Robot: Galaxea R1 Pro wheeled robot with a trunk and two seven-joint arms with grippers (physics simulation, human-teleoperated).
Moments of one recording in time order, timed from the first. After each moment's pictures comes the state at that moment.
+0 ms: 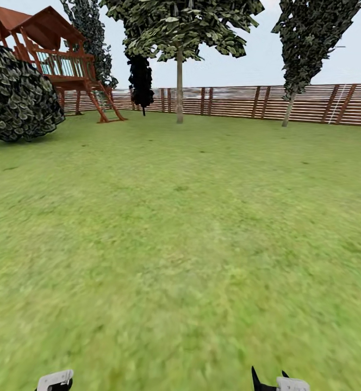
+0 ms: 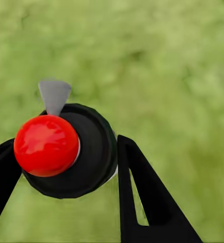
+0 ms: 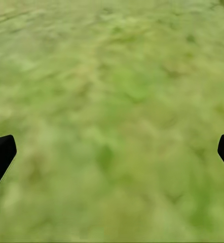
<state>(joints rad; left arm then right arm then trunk) -0.31 0.17 0.56 -0.22 -0.26 -0.41 -0.17 -0.34 -0.07 -0.20 -0.03 0.00 -0.84 0.12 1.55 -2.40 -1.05</state>
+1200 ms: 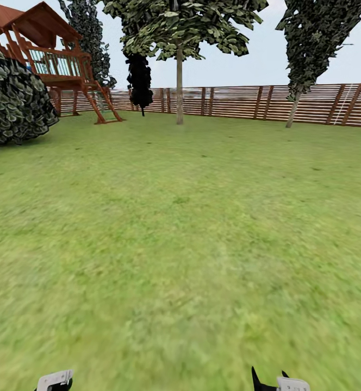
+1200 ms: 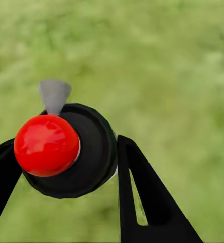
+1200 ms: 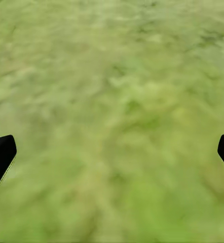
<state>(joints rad) -0.31 0.17 0.56 -0.22 -0.26 -0.41 -0.17 -0.34 -0.07 -0.20 -0.03 0.00 -0.84 0.13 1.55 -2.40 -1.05</state>
